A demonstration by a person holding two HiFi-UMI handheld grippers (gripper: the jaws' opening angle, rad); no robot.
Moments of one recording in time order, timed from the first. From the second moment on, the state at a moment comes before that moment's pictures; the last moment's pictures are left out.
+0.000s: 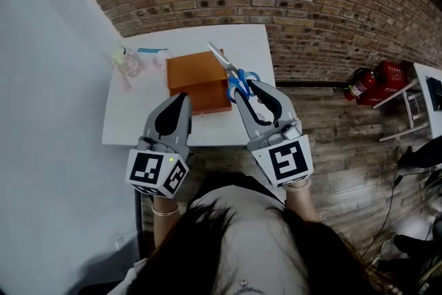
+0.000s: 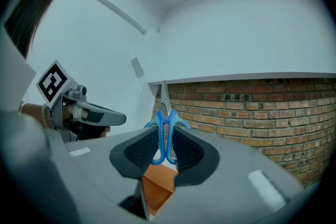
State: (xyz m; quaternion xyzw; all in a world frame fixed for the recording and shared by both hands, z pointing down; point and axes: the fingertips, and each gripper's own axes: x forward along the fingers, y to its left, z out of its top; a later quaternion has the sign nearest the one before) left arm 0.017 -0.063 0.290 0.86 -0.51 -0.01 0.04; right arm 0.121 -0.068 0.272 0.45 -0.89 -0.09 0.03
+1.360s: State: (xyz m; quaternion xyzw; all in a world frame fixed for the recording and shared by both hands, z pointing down) left arm -0.006 -0.054 0.297 0.87 -0.49 0.01 0.05; right arm 0.088 -0.058 0.270 0.45 -0.89 -0.08 0.02
